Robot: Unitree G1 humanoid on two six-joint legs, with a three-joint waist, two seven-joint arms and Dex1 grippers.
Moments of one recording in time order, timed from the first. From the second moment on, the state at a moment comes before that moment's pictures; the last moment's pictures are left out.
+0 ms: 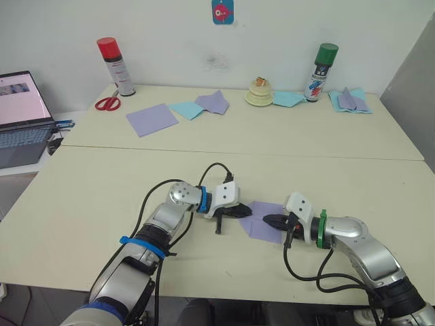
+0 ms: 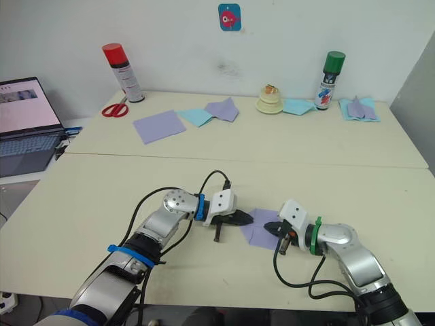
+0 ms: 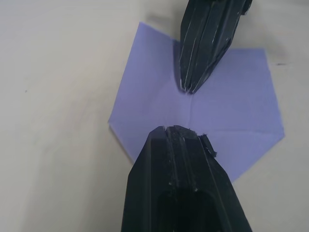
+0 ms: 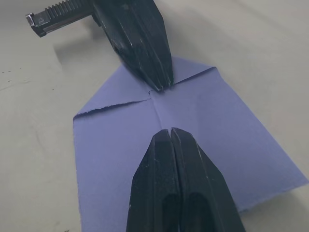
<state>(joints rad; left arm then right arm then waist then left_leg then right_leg) -0.64 0.32 -0.40 0.52 -0.01 -0.11 -1.22 -0.16 -0.57 0.23 -0.19 0.20 0.44 0.83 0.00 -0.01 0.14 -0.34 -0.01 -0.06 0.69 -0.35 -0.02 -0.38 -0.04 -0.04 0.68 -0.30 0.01</state>
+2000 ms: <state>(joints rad) -0.54 0.43 -0.31 0.51 -0.12 -0.07 -1.23 -0.30 -0.57 0.07 -0.08 0.43 0.71 0.90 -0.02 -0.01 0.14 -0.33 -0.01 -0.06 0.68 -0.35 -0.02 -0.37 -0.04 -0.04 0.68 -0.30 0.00</state>
